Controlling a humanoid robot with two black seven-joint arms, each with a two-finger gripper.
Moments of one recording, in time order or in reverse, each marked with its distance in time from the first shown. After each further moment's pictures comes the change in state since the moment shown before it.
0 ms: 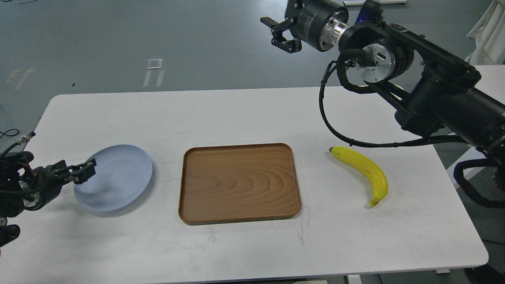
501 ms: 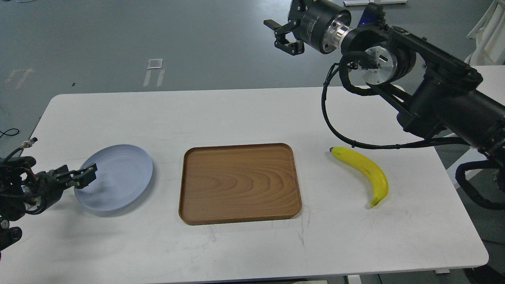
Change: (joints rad) left arm 0.021 -0.020 0.006 0.052 -0.014 -0.005 -0.068; right arm -0.013 -0.013 0.000 0.003 0.000 0.000 0.000
